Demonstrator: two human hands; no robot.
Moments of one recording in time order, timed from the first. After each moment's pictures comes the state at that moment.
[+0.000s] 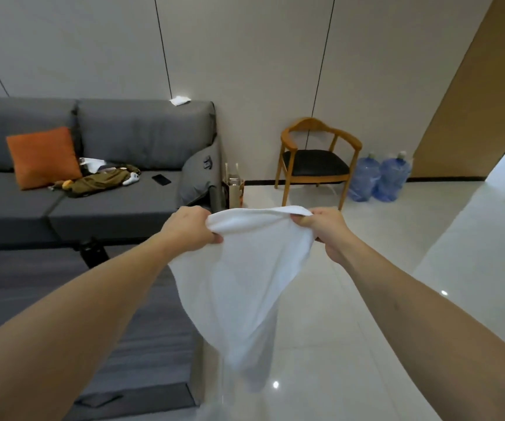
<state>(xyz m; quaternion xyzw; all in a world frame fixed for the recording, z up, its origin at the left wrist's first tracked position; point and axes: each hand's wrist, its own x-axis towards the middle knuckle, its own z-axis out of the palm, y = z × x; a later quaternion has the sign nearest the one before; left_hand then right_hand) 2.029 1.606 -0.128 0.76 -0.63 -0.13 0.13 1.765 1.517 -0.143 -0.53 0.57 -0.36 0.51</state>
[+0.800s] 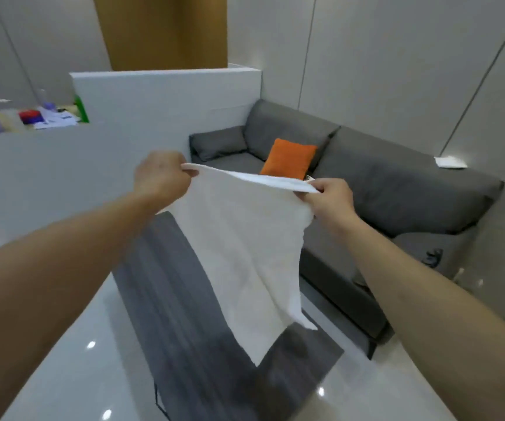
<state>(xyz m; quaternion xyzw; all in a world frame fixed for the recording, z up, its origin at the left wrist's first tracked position) 2.377 1.634 -0.033 0.96 -0.10 0.16 0.19 2.263 1.350 -0.064 -0.83 0.16 -0.23 0.48</state>
